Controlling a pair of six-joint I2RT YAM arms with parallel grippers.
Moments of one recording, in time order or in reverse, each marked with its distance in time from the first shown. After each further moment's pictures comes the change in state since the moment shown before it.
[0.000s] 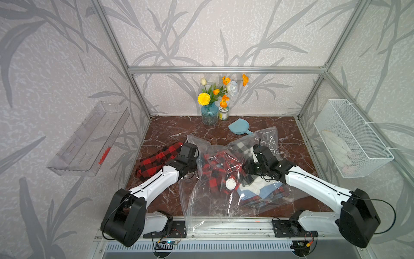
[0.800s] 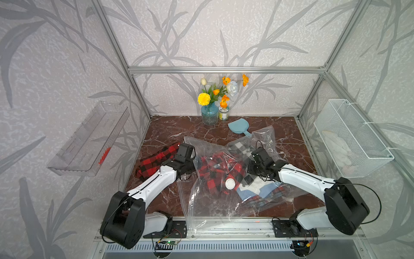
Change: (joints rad) left arm 0.066 -0.031 0.000 -0.109 0.042 0.042; right arm -0.060 0.134 -0.076 0.103 0.119 0.119
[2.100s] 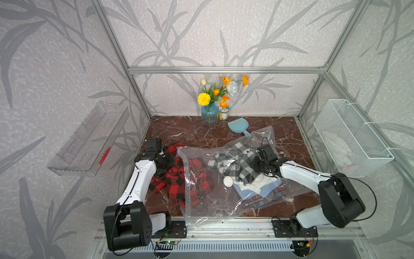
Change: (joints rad) left arm 0.483 -0.002 0.216 -0.470 0.000 0.299; right arm -0.137 0.069 0.011 0.066 -0.044 0.000
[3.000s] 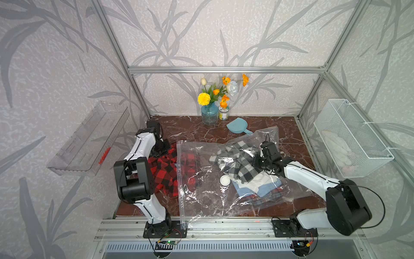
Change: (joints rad) left arm 0.046 0.480 0.432 -0.126 -0.098 0.246; right arm 0.047 -0.115 0.018 -0.023 -0.075 -0.138
